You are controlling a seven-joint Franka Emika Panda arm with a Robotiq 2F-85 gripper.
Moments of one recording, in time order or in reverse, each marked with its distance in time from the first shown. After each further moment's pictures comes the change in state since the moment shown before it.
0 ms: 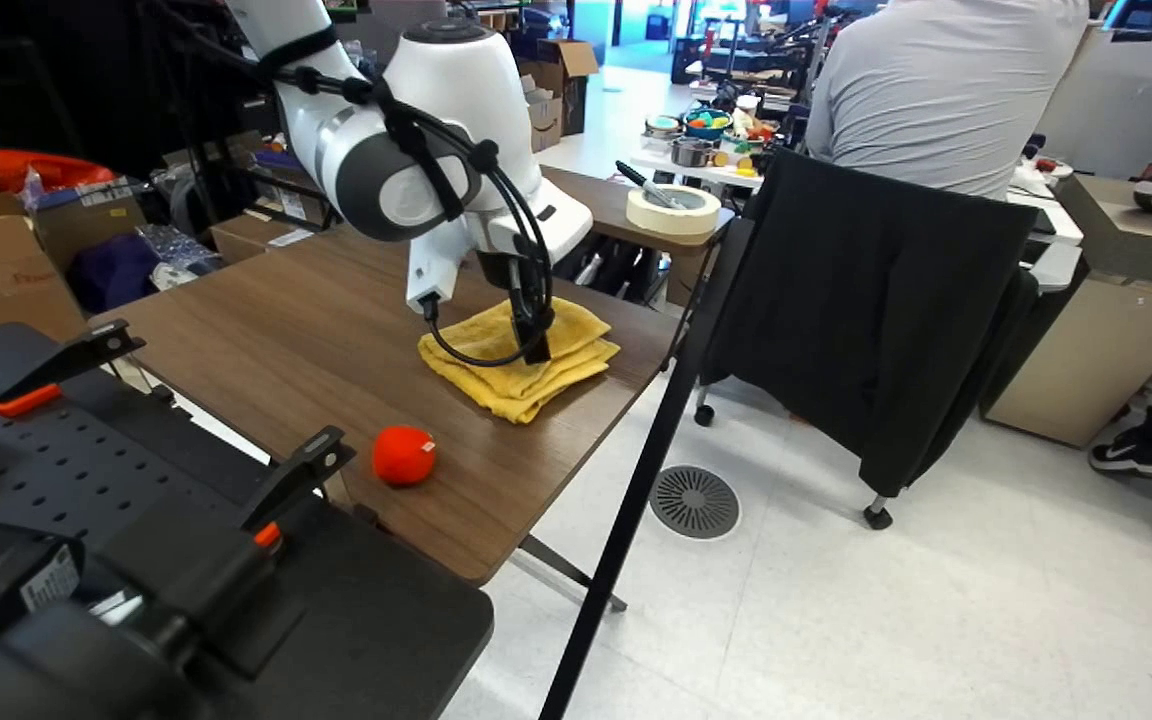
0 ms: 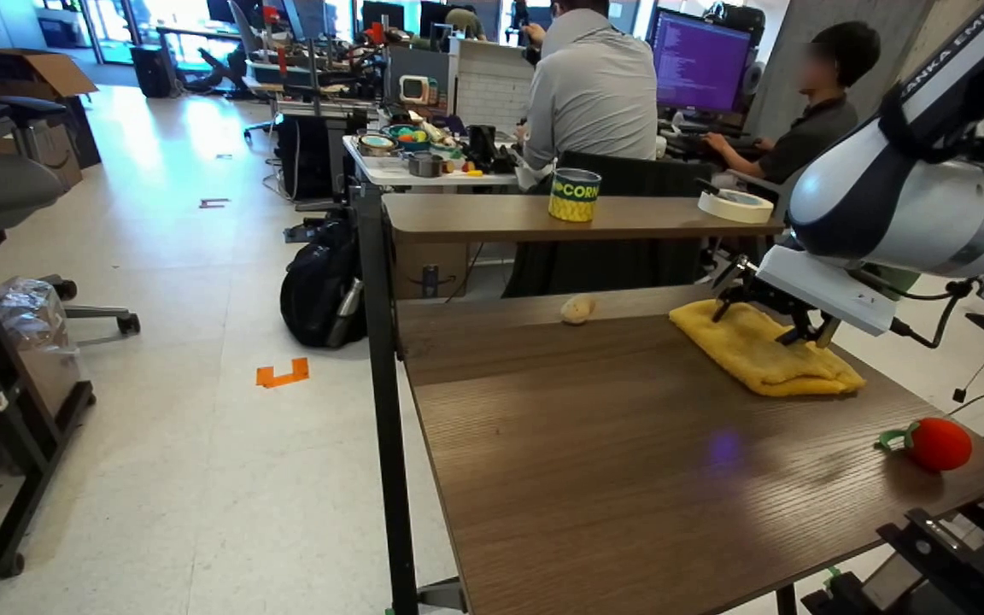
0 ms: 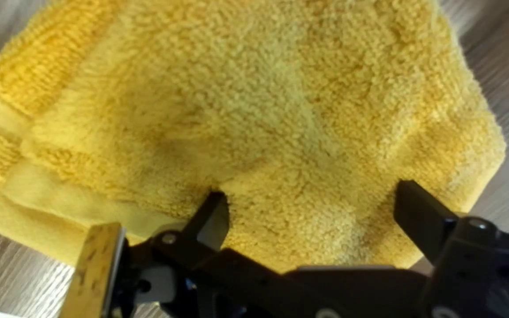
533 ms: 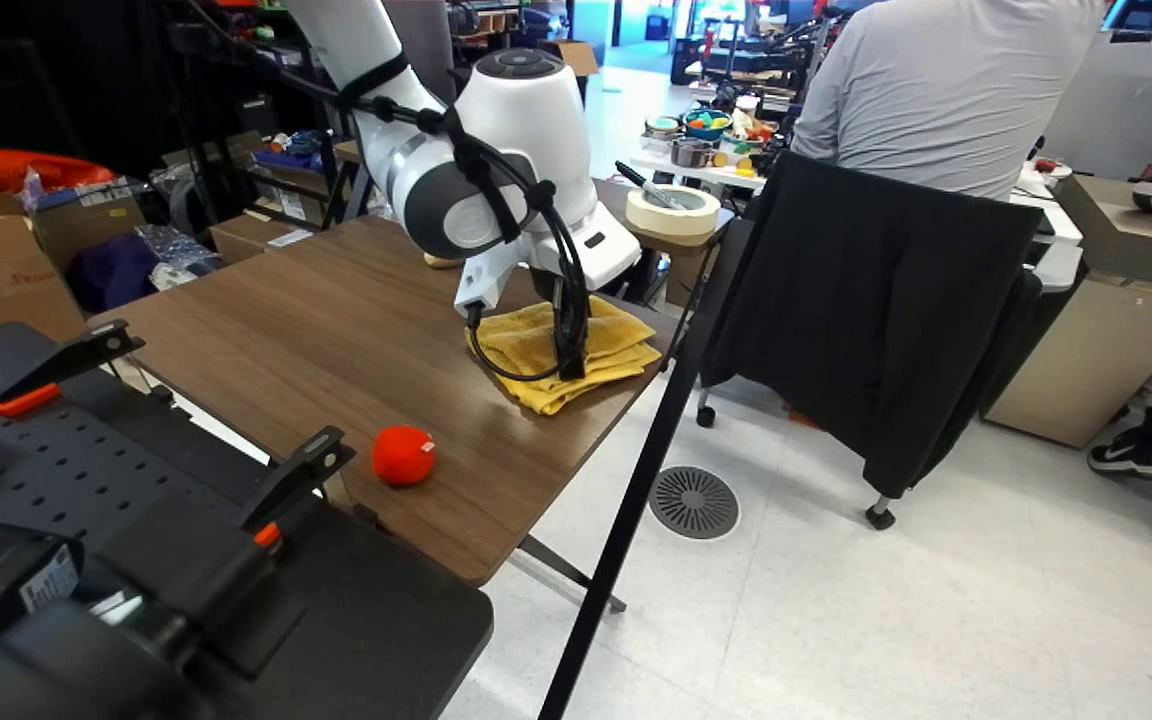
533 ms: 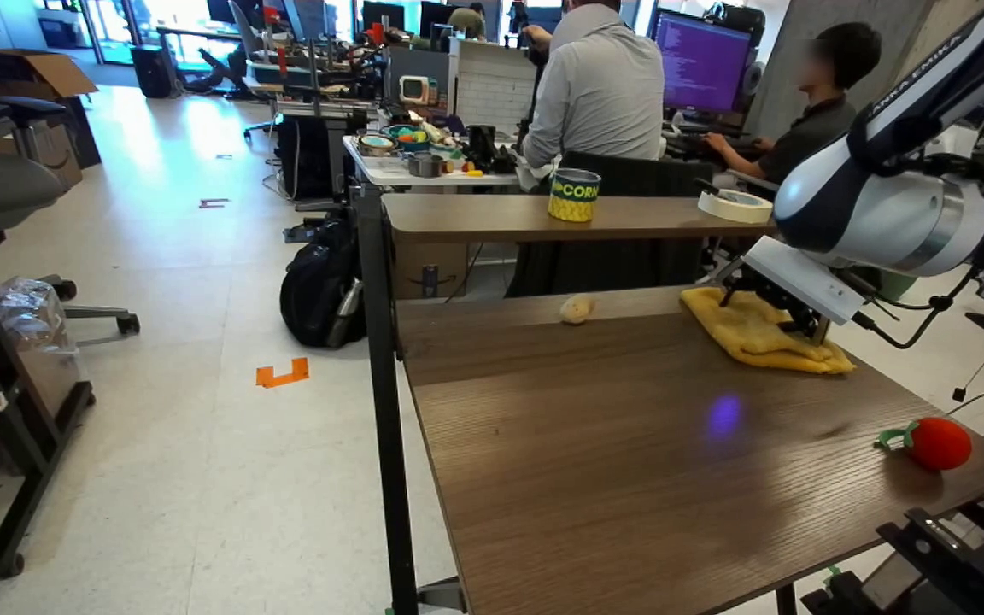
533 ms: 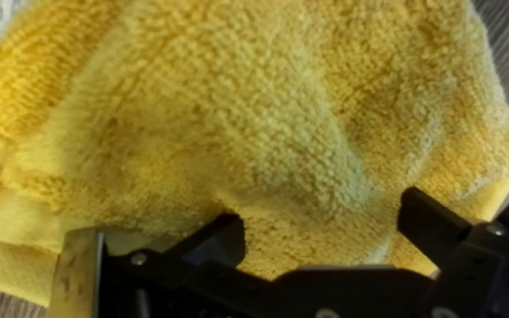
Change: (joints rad) arm -0.040 0.122 -0.024 0.202 0.074 -0.069 0.106
